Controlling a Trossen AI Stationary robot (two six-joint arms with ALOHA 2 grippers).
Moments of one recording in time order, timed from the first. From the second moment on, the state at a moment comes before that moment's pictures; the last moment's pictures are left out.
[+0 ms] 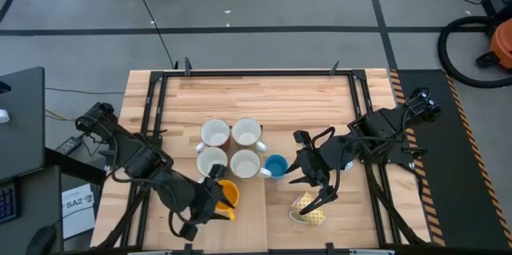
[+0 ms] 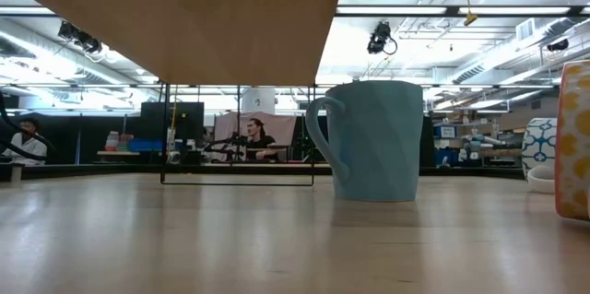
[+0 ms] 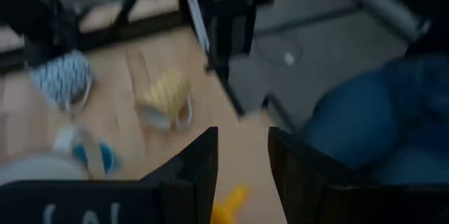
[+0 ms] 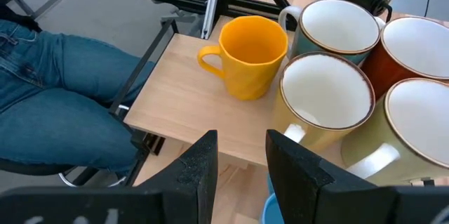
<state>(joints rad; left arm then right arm) -0.66 1.55 1.71 -0.71 -0.22 -0.16 0.51 1.52 1.78 -0.92 0.13 0.11</state>
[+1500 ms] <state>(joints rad) -0.70 1.74 1.71 -0.84 -0.23 -0.41 0.51 1.52 1.78 -0.91 0.13 0.11</state>
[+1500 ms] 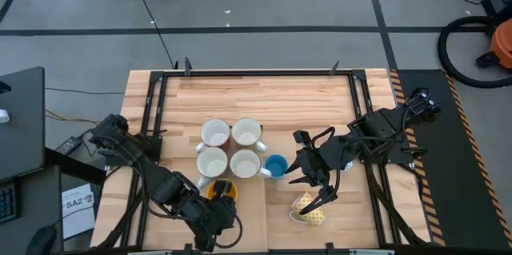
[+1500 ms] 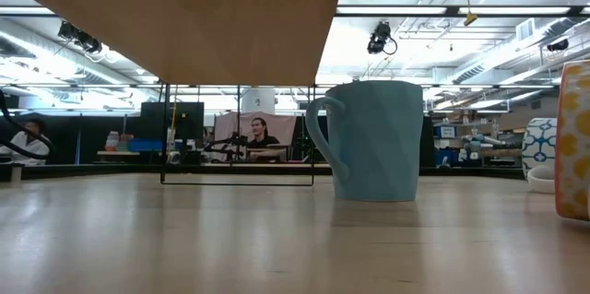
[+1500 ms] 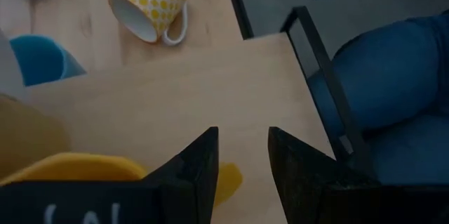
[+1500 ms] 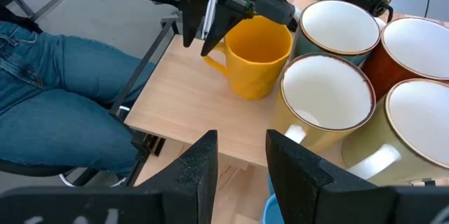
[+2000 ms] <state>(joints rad) -0.76 1.72 1.71 -0.92 -0.18 -0.47 0.51 1.52 1.78 -0.91 0.13 0.11</state>
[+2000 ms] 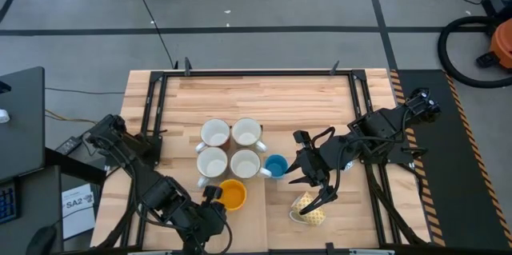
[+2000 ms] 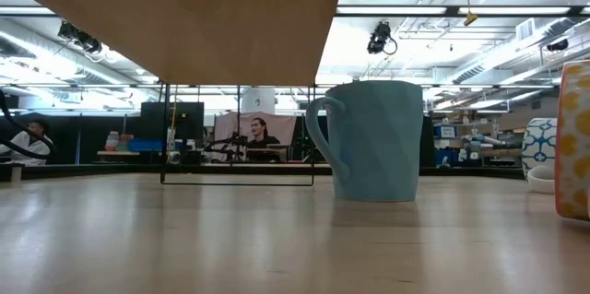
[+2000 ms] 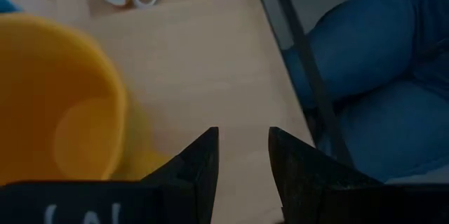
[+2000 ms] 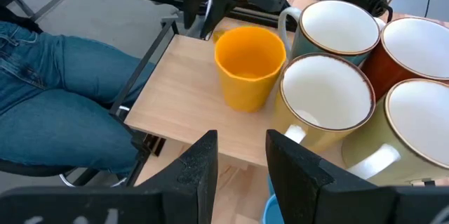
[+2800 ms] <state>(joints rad) -0.74 1.72 1.79 -0.91 -0.34 -0.46 0.51 1.52 1.78 -0.91 0.13 0.11</state>
